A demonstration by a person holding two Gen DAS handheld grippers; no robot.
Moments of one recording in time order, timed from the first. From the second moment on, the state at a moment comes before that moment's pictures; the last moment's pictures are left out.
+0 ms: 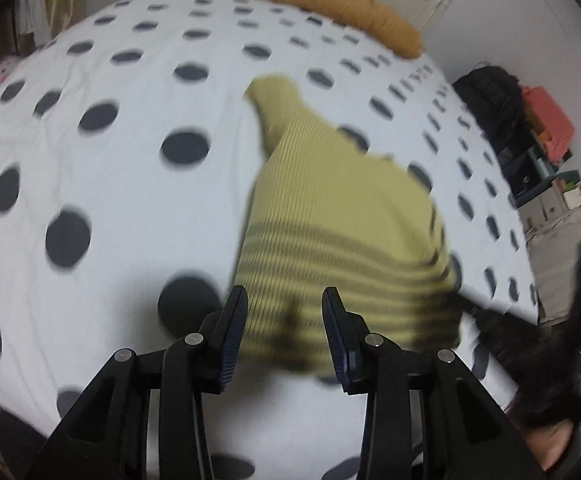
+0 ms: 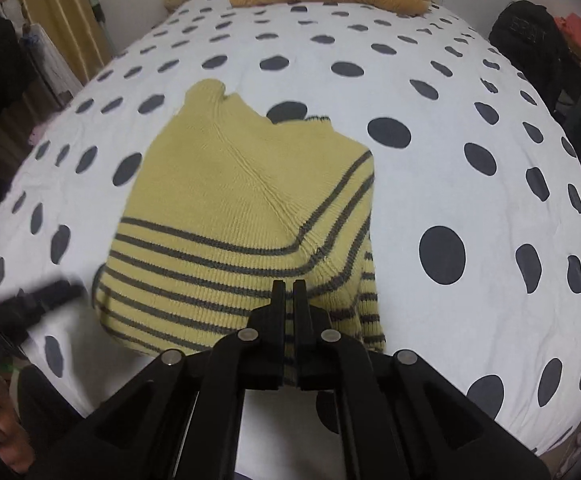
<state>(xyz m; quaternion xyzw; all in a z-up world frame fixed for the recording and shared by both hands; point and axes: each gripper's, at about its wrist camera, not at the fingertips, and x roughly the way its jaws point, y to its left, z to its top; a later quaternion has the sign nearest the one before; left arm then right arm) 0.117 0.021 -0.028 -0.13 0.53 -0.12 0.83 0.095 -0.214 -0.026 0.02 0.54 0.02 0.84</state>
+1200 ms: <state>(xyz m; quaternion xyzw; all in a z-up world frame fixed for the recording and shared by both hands) 0.155 -0.033 -0.106 0.00 0.53 -0.07 0.84 0.151 -0.228 -0.069 0.05 0.56 -0.01 0.83</state>
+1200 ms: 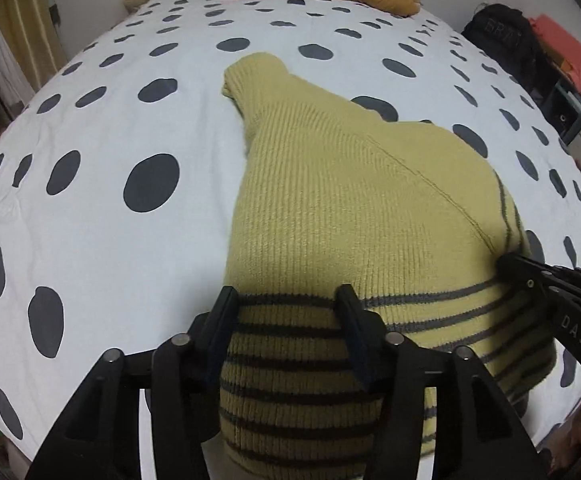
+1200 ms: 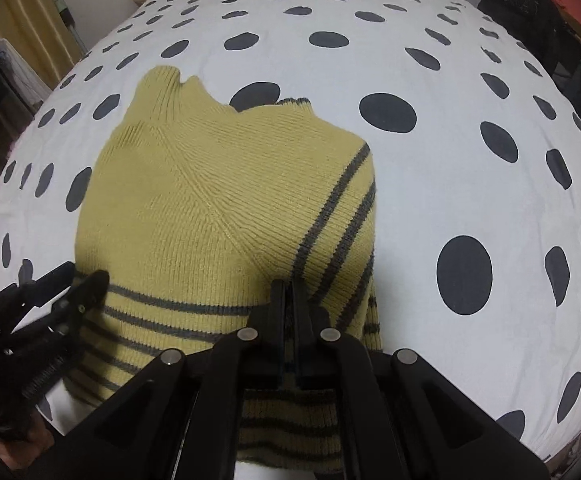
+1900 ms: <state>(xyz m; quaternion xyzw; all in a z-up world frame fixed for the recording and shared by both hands) 0.055 -0.014 -0.082 0.01 0.56 -0.05 0.83 0.061 -0.215 -0.039 0.03 0.54 -0.02 0.84</state>
